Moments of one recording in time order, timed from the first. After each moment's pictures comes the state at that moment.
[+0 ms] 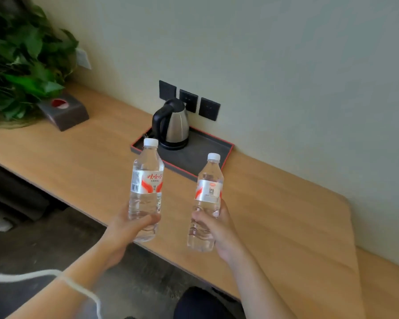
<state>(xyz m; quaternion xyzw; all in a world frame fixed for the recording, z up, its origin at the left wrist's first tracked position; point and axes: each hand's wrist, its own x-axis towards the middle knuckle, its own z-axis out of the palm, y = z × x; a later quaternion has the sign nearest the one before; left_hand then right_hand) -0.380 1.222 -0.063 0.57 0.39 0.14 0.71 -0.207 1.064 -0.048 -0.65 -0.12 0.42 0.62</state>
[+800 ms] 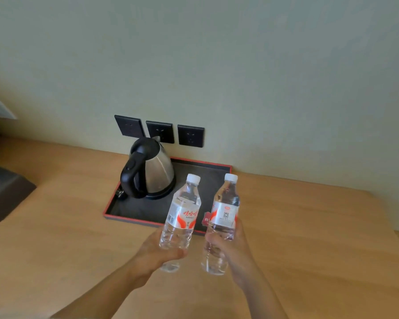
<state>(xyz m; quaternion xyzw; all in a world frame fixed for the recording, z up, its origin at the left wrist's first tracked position) -0.198 1.372 -0.117 0.64 0.29 -0.09 0.71 -0.087 1.182 -0.113 -0.68 0.00 0.32 0.66</state>
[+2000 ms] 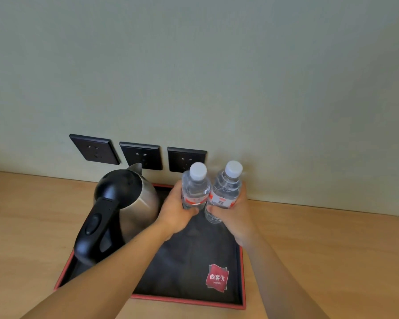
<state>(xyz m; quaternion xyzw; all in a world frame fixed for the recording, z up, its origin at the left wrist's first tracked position) 0.042 1.454 -0.175 0.77 0.19 0.05 0.61 0.107 1.292 -0.163 -0.73 -0.12 0.20 0.64</state>
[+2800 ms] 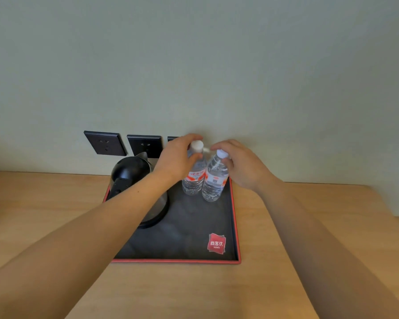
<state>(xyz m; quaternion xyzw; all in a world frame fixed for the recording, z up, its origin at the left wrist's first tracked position) 0.042 1.461 -0.041 0.91 0.07 0.12 0.38 0.103 1.278 -0.031 -0.89 -0.35 0.04 0.29</state>
